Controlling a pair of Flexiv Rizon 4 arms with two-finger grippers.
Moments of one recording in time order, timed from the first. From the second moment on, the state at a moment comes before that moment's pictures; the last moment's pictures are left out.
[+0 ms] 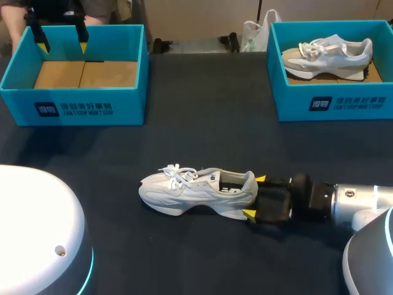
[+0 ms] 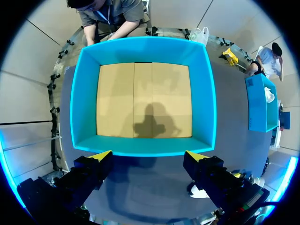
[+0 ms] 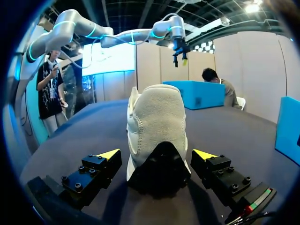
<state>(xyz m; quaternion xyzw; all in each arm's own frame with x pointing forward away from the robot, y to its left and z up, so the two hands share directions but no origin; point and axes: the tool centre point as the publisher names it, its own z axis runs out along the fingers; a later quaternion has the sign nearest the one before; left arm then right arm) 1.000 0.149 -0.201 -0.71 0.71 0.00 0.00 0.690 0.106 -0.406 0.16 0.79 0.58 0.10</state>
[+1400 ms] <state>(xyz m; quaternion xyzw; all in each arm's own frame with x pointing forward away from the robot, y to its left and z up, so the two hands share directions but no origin) 1.000 0.149 -0.201 -0.71 0.71 0.00 0.00 0.702 0.144 -0.419 0.12 0.79 0.60 0.06</state>
